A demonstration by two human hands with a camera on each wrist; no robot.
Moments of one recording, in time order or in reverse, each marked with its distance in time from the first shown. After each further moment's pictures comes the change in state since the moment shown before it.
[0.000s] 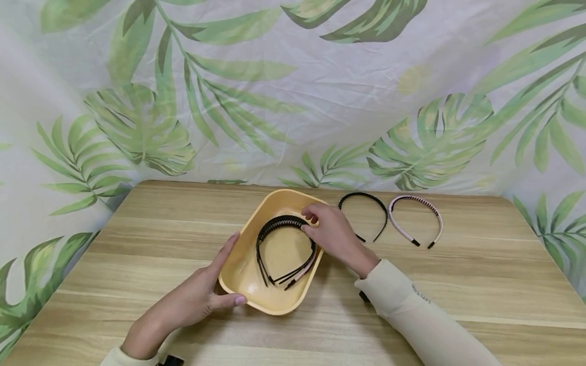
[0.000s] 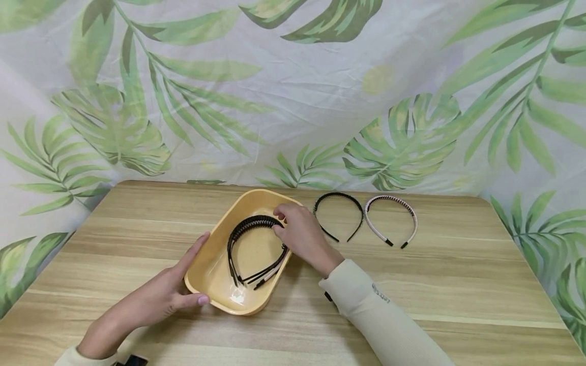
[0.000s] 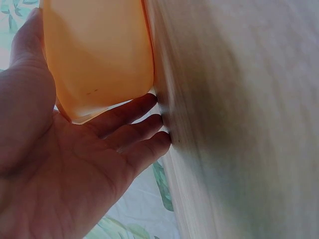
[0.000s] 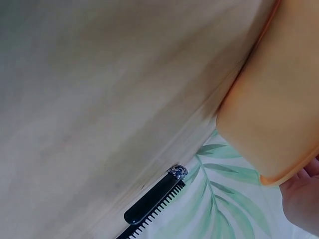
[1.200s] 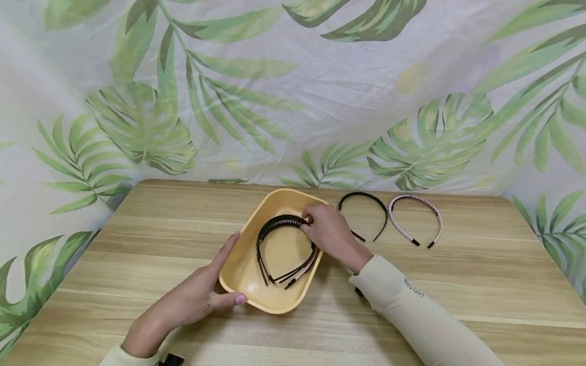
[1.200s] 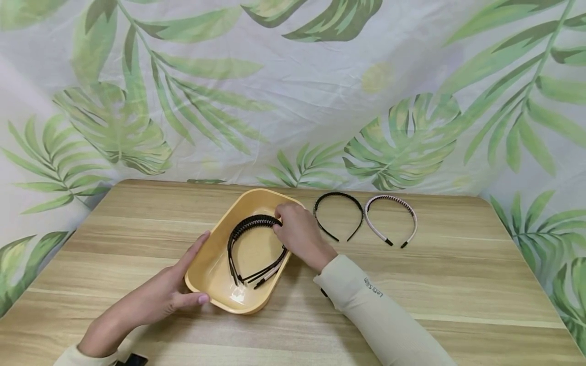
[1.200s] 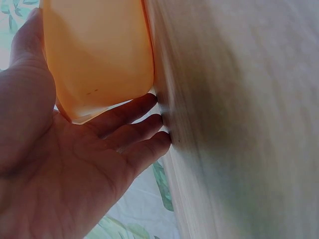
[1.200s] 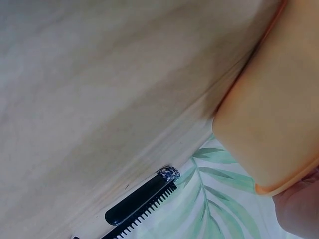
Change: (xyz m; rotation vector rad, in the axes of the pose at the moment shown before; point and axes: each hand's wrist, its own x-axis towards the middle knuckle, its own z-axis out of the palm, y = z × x) left_hand 0.000 -0.001 0.002 0.008 0.002 -0.005; right_hand 0.007 -0.005 0.005 -0.133 -0.053 0.062
